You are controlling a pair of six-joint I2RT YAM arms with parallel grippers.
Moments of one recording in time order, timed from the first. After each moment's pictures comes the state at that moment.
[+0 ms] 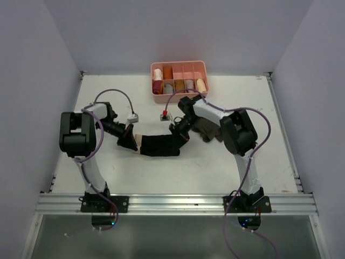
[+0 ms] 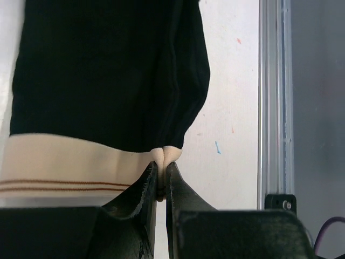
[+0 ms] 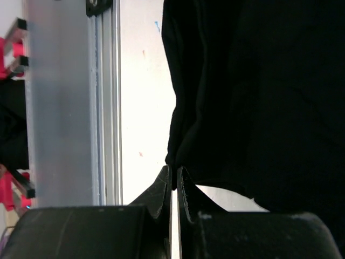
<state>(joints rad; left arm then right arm) 0.01 1.92 1.17 -1.30 1.00 1.43 0.58 2.16 1.65 -1.15 -0.98 -0.75</state>
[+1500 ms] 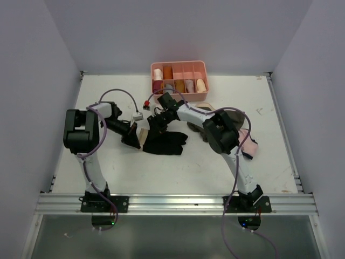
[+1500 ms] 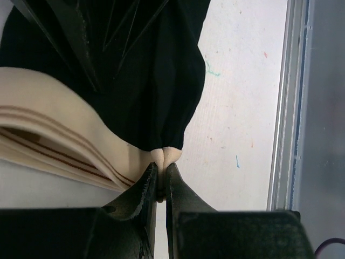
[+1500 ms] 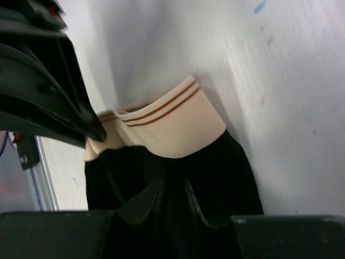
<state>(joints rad) -0.02 2.02 1.25 -1.15 0.99 1.19 0.69 2.40 1.89 -0.52 -0.78 0.00</state>
